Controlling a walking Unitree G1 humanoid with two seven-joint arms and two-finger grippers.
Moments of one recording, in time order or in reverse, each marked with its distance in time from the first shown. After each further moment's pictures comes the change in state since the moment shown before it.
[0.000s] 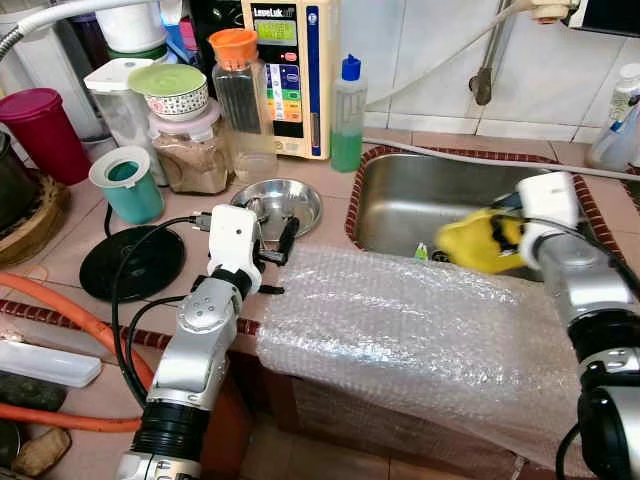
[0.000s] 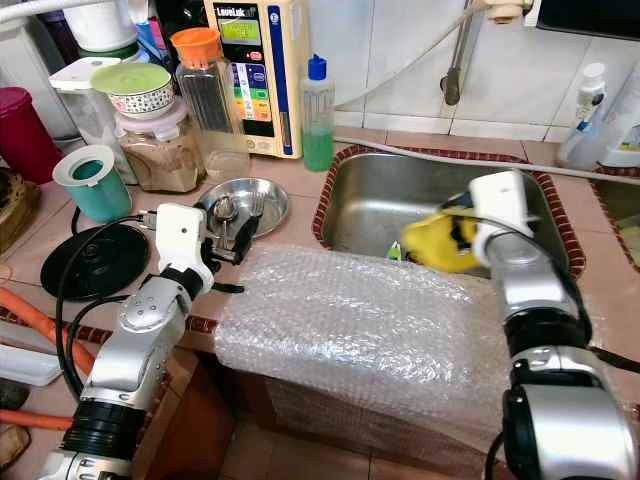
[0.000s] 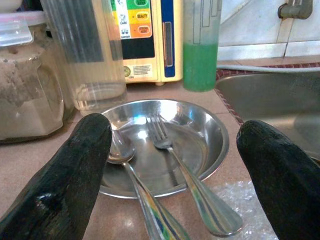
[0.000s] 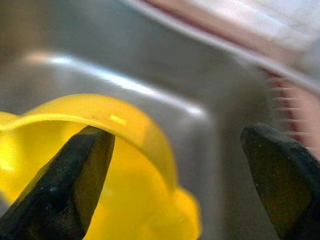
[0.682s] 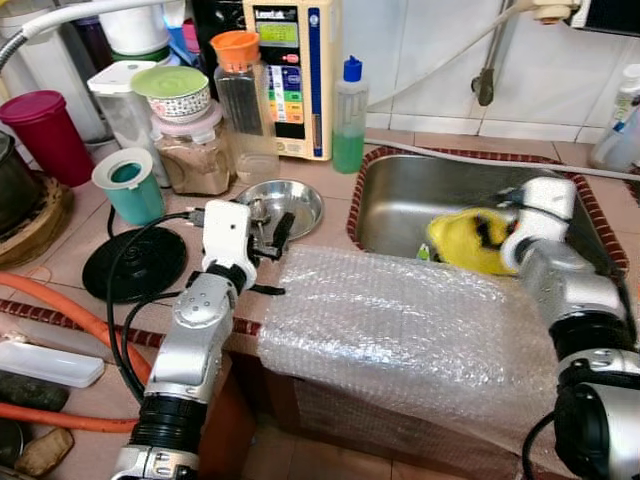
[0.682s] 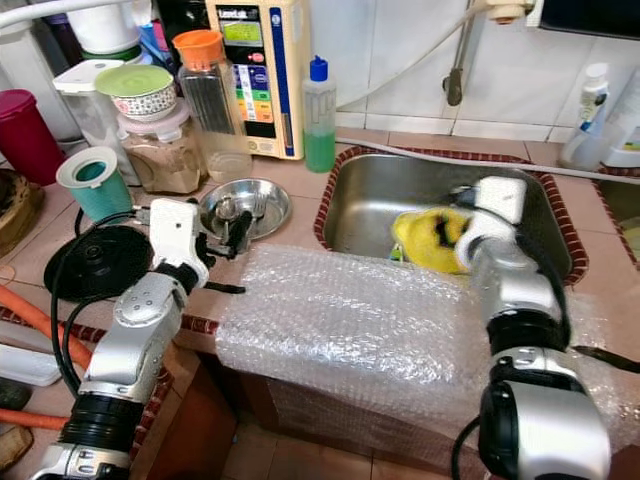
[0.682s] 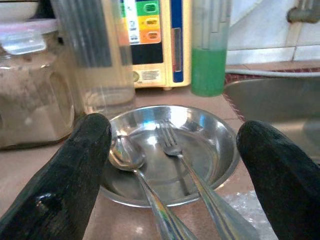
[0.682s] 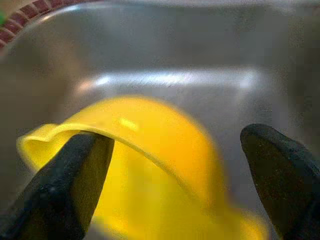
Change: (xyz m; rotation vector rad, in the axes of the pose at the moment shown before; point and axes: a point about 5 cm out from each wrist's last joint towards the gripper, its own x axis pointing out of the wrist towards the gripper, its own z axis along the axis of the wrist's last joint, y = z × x) left arm 0.004 0.004 0.002 0.003 -0.012 0.014; right arm 0.003 0.018 -0.013 0.556 0.086 0.017
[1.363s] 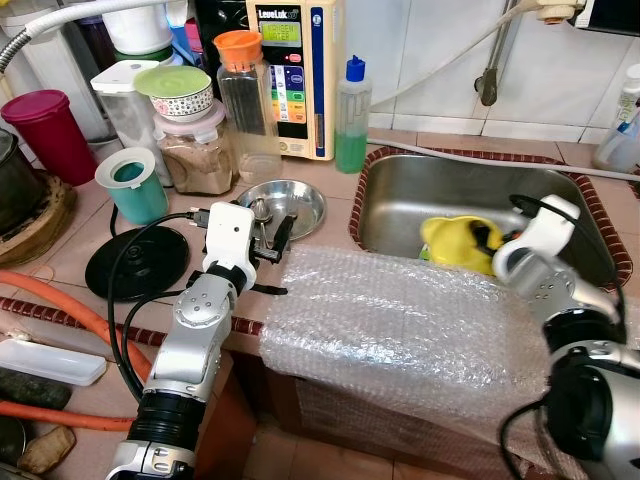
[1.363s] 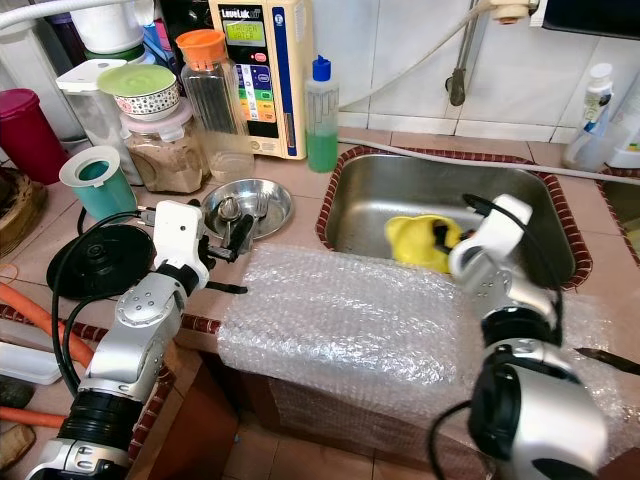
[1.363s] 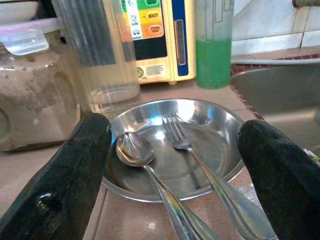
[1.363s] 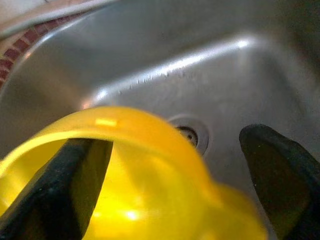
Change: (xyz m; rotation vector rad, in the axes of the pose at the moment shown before) left arm 0.001 0.005 -0.005 0.055 0.017 0.002; right arm 0.003 -0.007 0.003 0.139 -0.041 -0.050
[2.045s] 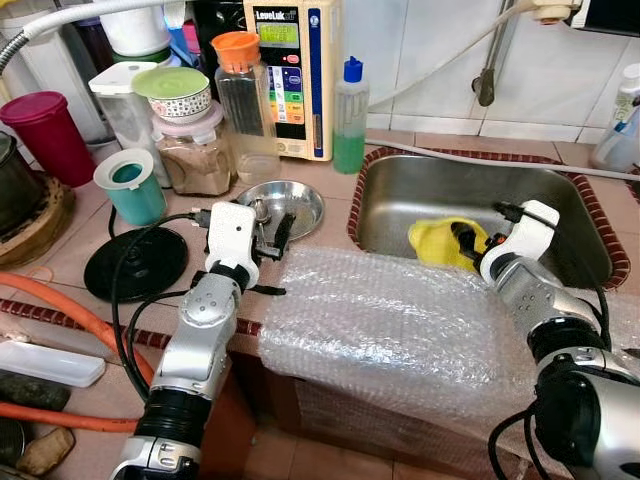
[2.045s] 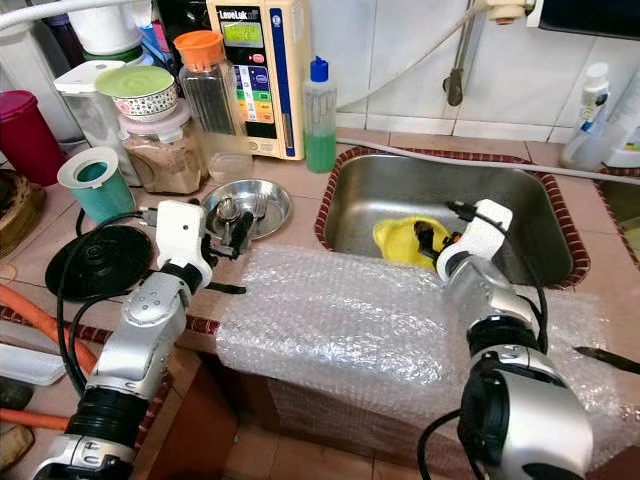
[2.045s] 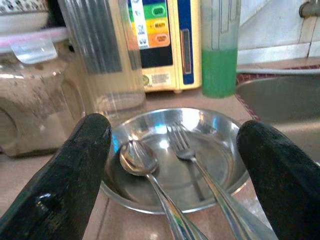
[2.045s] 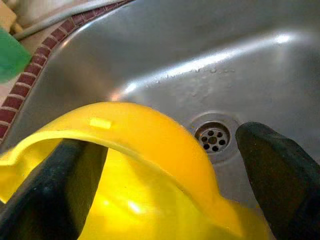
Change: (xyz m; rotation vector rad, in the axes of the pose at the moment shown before) left arm 0.003 -0.001 0.002 0.000 -0.037 0.034; right arm 0.002 0.013 -0.021 0.095 -0.022 0.103
